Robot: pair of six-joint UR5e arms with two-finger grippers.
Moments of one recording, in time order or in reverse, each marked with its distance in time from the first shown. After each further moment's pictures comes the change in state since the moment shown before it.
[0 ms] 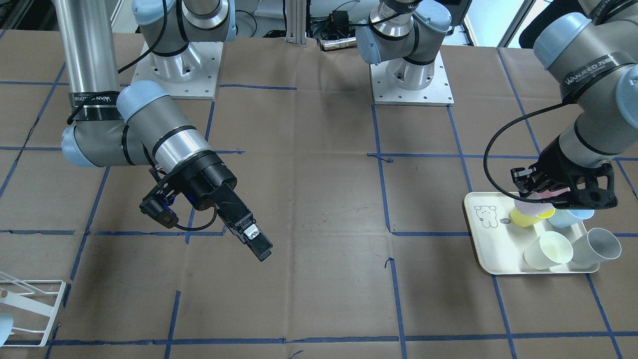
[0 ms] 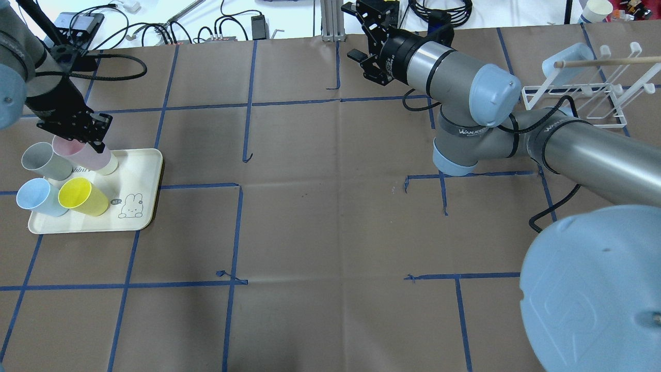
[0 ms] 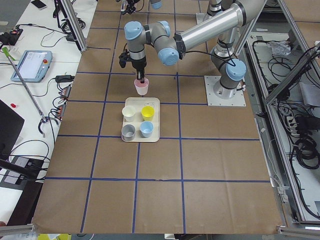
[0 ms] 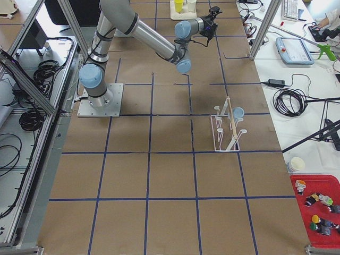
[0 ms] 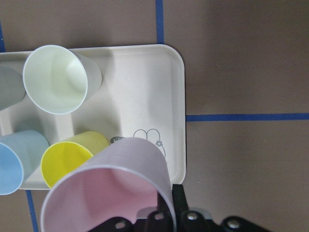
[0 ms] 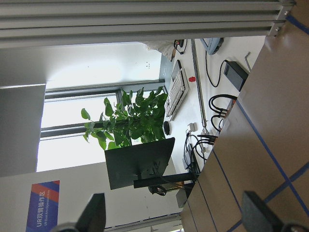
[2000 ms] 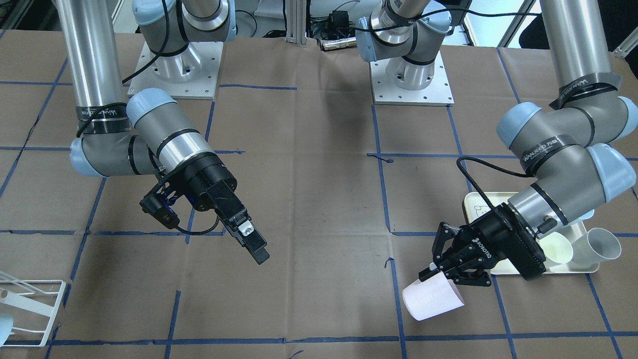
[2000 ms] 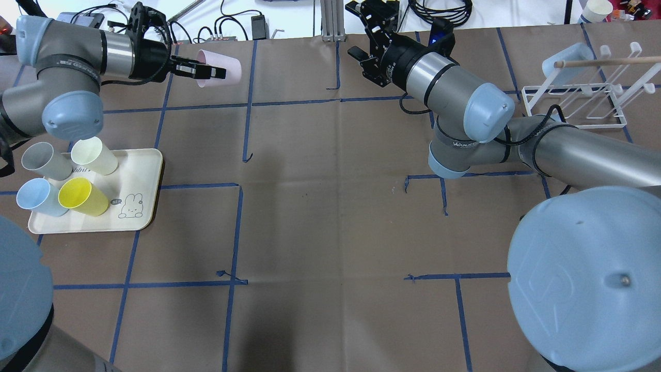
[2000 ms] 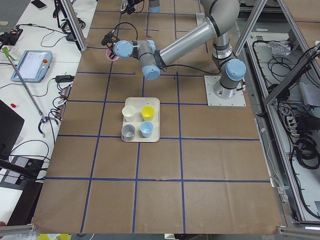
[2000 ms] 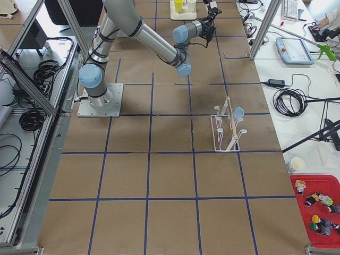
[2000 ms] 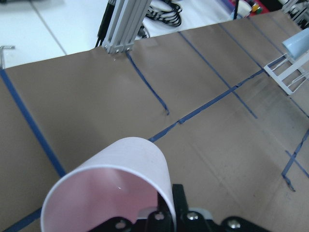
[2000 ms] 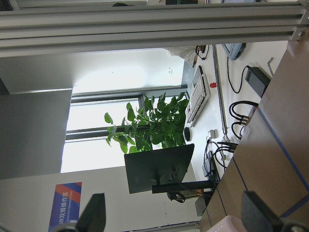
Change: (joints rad) left arm -0.074 -0.235 -0.057 0.542 -1.034 0.415; right arm 0.002 0.052 0.001 -0.180 -0.036 0.055
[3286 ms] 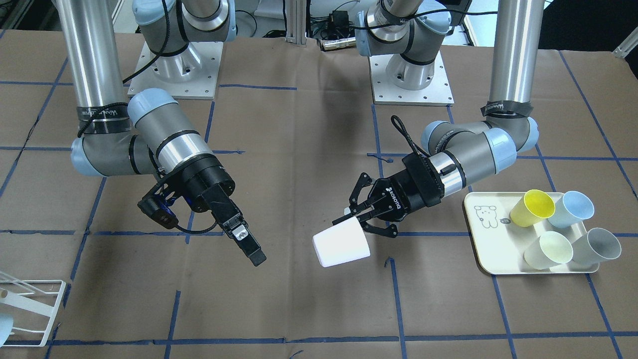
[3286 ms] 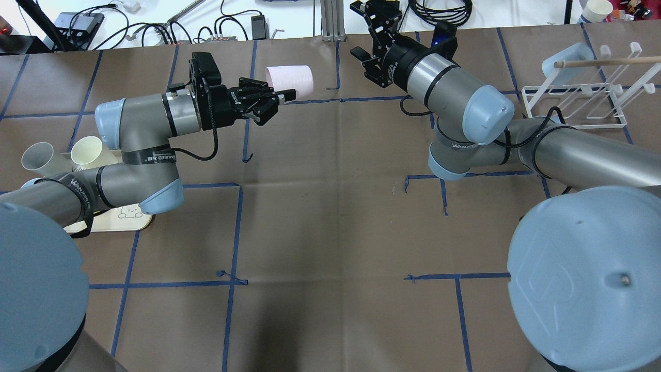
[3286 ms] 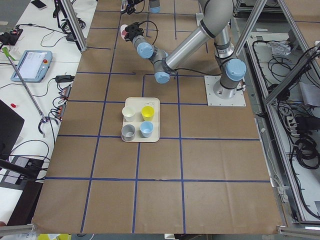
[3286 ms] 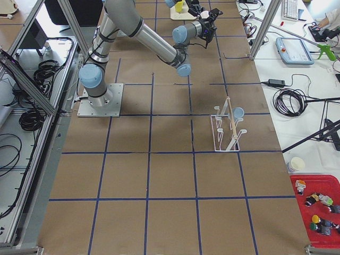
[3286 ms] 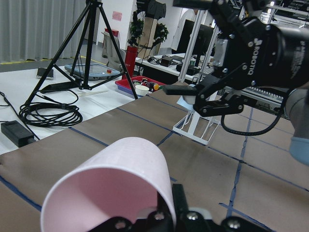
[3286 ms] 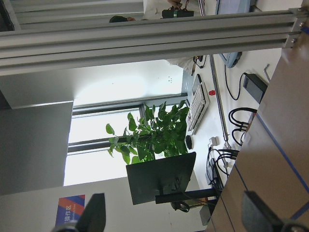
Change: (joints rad) left arm -0.117 -0.025 -0.341 0.866 -0.340 -0.238; right arm -0.001 -0.003 0.010 0.006 -0.044 0.039
